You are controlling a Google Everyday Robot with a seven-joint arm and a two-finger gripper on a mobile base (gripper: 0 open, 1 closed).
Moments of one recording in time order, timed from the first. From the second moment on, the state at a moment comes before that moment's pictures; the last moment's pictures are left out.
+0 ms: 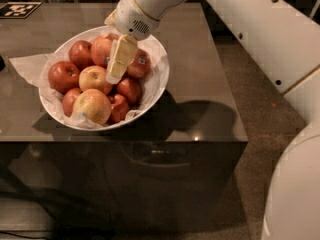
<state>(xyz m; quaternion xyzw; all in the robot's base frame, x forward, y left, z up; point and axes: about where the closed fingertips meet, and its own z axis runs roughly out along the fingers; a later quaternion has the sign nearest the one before) 0.605 0.114 0.951 -0.72 0.58 0.20 0.31</state>
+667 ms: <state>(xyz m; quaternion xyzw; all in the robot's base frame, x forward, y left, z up) 0.608 0.120 0.945 -0.73 0.58 0.19 0.30</state>
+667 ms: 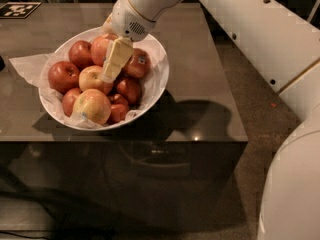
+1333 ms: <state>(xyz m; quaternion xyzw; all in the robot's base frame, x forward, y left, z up) 0.608 0.120 0.945 -0.73 0.58 0.19 0.30</state>
